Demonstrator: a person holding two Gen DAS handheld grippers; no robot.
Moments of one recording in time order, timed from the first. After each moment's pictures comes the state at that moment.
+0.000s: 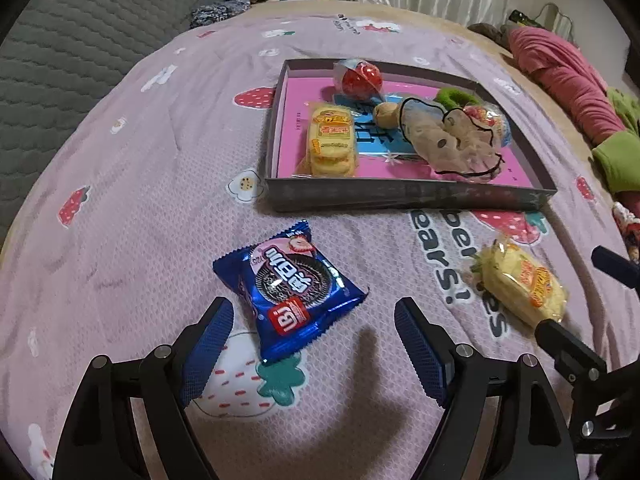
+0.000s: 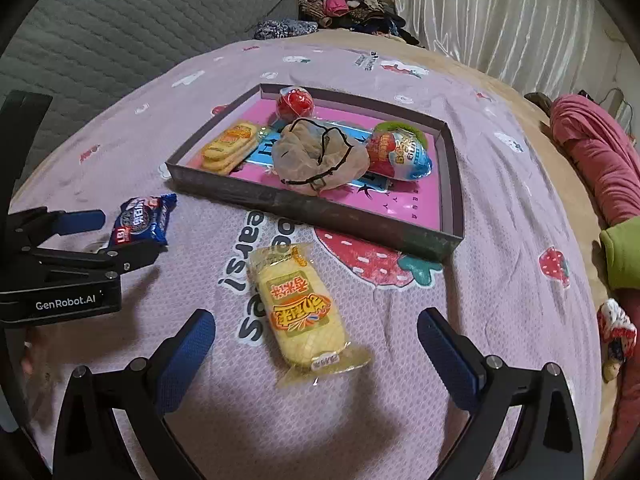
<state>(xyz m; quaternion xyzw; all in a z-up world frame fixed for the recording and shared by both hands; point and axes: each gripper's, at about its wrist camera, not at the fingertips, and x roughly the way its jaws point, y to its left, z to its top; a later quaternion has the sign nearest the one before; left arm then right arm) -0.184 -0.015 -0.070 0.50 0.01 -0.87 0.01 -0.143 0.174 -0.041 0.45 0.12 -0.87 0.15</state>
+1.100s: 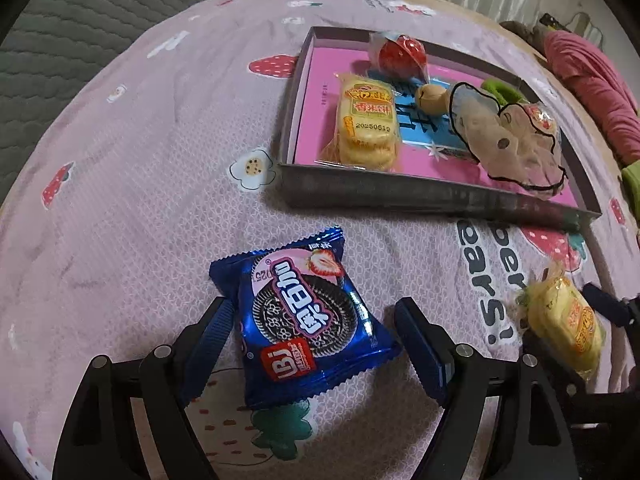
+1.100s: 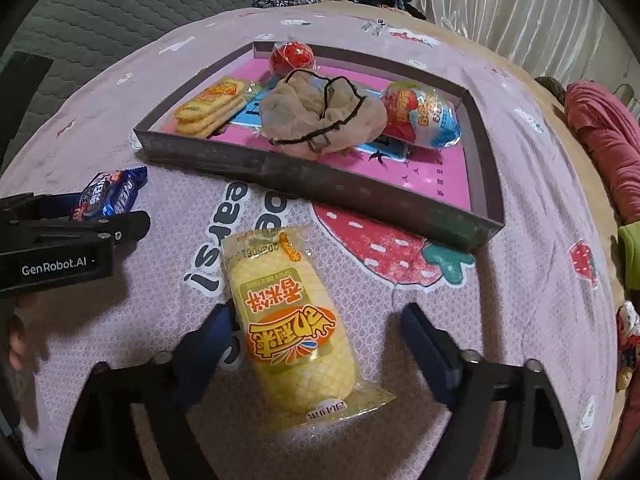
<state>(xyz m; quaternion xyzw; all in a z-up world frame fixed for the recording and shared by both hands) -0.218 -0.019 -0.102 0.53 0.04 -0.85 0.04 -0.175 0.165 -0.084 0.50 0.12 -0.85 0.15</state>
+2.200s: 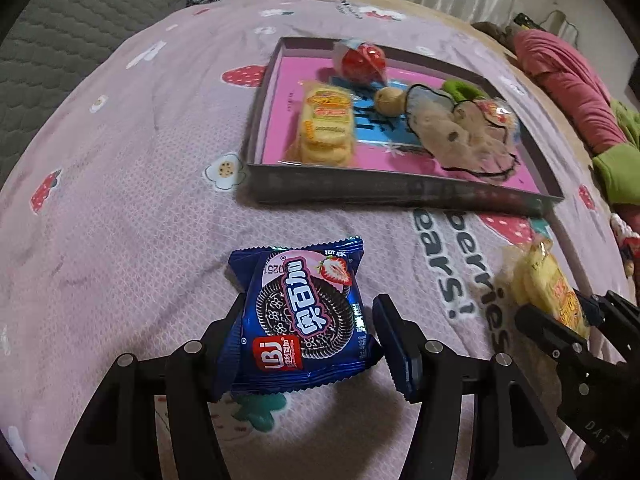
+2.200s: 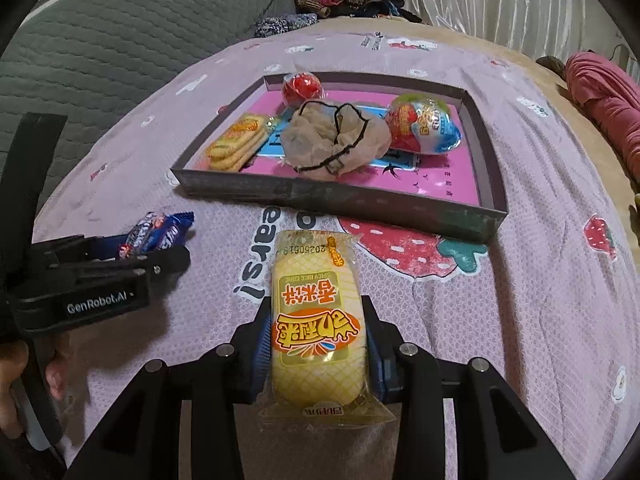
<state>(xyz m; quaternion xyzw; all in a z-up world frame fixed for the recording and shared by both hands) -0.200 -0.013 -0.090 0.52 0.04 -0.85 -0.01 -0.157 0.173 -0.063 0.48 0.04 -0.86 0.19</state>
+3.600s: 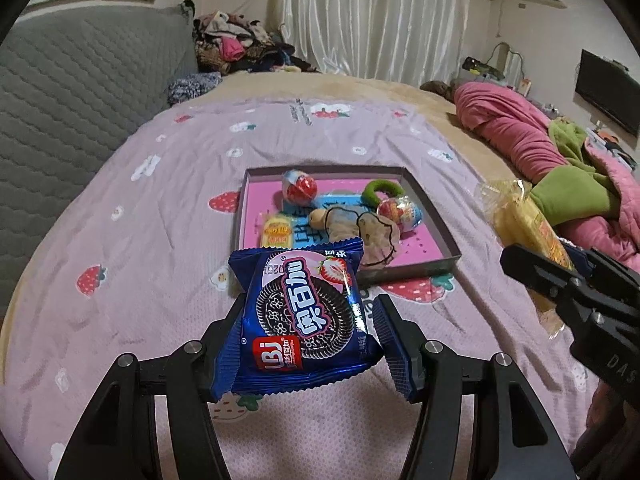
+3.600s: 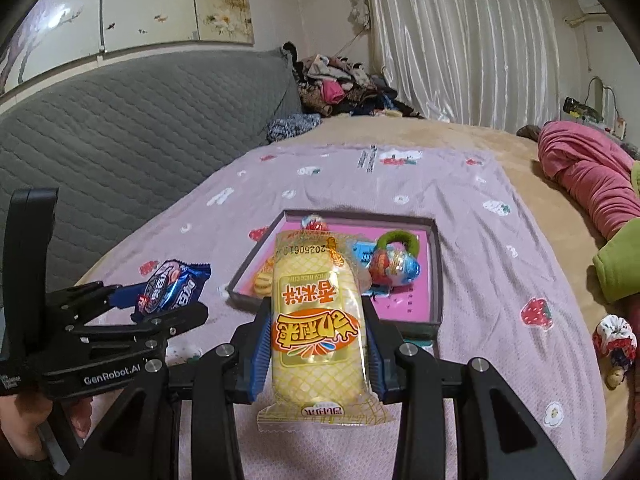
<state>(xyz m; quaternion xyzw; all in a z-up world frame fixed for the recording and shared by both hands) -0.135 0.010 0.040 0.38 0.01 -0.92 -0.06 -0.103 0.197 0.067 0.32 0.00 -0.93 0.19</state>
